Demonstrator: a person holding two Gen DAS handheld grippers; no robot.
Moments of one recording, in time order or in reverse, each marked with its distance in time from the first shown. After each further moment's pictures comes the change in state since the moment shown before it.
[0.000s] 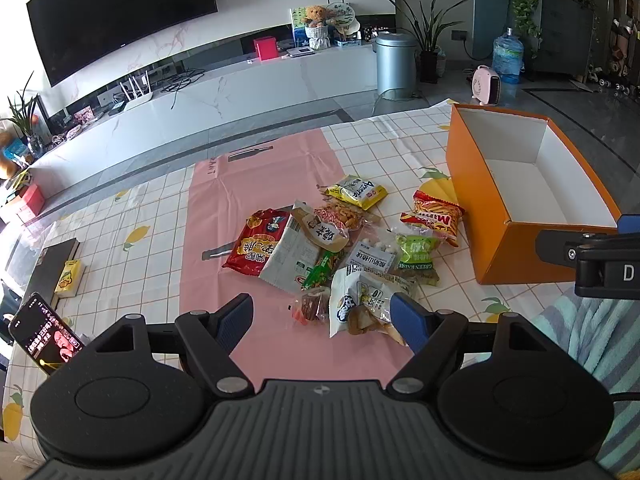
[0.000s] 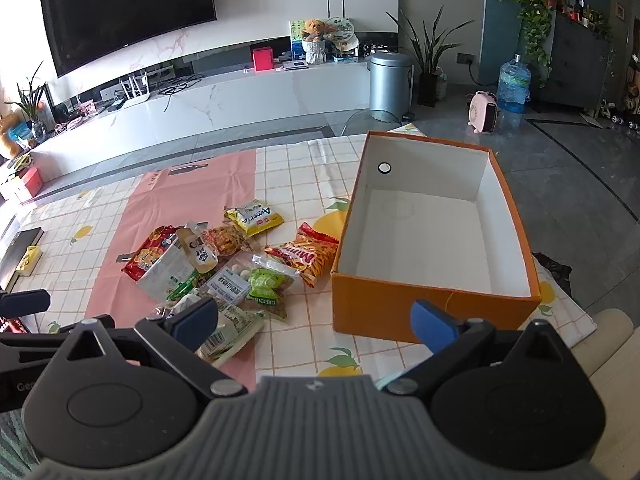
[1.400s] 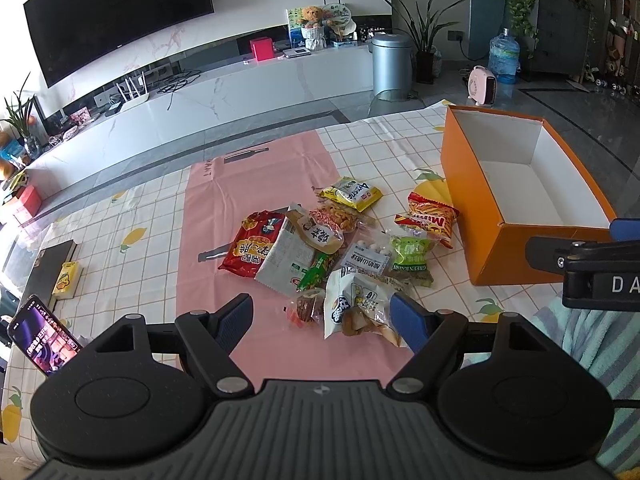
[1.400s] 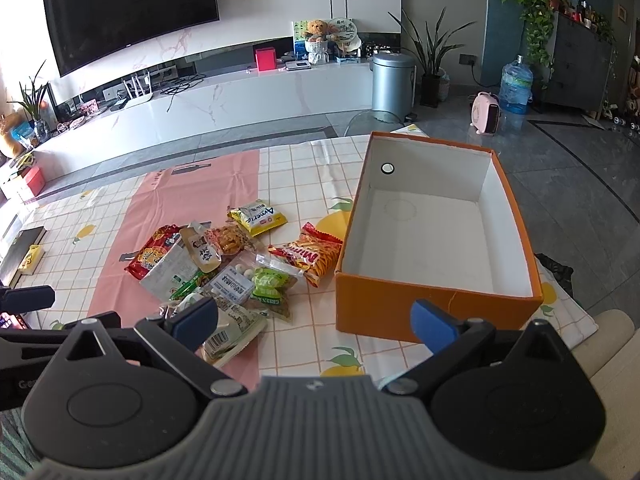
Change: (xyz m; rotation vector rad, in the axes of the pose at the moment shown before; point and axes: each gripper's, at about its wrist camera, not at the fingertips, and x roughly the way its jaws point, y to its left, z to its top) left arm -0.003 -0.003 0.003 -0.002 0.000 -0.009; right arm -0.002 0.003 0.000 -0.005 0.003 0.007
